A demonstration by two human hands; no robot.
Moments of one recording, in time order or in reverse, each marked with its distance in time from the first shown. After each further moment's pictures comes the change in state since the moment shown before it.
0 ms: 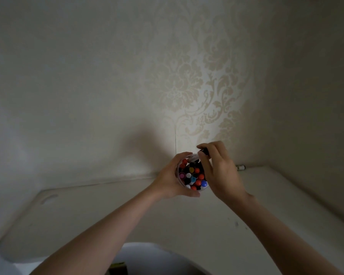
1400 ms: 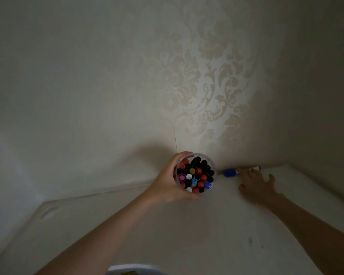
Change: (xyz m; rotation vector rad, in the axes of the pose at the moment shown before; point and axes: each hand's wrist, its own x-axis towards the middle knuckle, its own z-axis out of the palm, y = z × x) left_hand 0.028 -0.011 0.000 0.047 0.029 -0.014; right_hand -0.024 0.214 0.039 -0.606 -0.696 0.456
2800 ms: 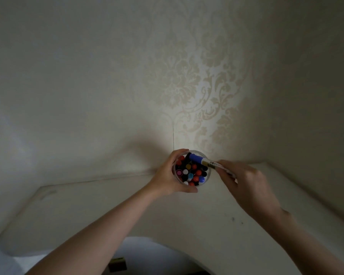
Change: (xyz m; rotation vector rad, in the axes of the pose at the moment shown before) left_hand -0.030 0.007 0.004 -0.058 0.023 0.031; right_hand -0.163 -0.074 -0.116 0.323 0.601 -0.435
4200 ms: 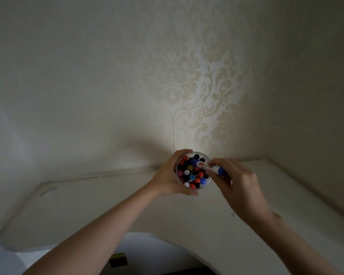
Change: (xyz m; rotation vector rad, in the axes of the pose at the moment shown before) left_hand -0.008 -0.001 0.002 0.017 -0.075 0.013; right_hand -0.006 -0.025 0.008 0.223 0.098 -0.017
